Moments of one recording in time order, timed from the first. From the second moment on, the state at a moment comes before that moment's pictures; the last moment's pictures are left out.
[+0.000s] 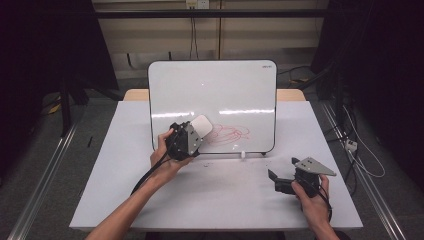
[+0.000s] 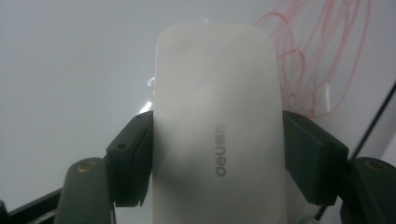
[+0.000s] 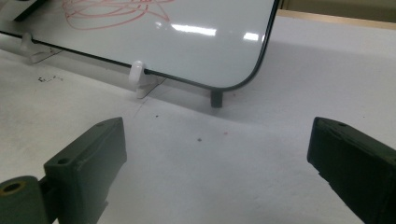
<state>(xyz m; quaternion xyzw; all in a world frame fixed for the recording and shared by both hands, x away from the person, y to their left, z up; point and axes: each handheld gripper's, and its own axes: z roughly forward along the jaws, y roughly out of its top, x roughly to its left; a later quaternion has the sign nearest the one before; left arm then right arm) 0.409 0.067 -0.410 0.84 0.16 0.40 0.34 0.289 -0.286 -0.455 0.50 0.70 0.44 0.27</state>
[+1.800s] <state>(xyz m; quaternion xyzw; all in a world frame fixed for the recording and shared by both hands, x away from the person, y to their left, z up) 0.406 0.053 -0.414 0.83 0.15 0.41 0.34 0.289 -0.286 -0.455 0.50 0.70 0.44 0.27</state>
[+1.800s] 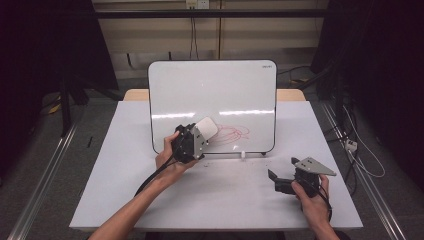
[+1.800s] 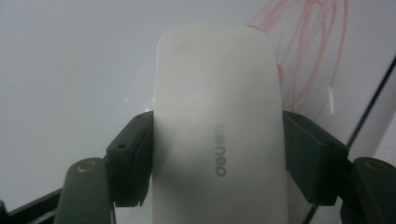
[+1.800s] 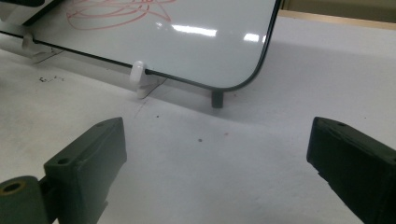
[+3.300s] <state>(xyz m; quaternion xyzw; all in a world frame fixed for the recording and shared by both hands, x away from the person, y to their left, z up) 0.394 0.024 -0.425 0.84 0.12 0.41 0.33 0.288 -0.286 -0.455 0.50 0.70 0.44 0.27</state>
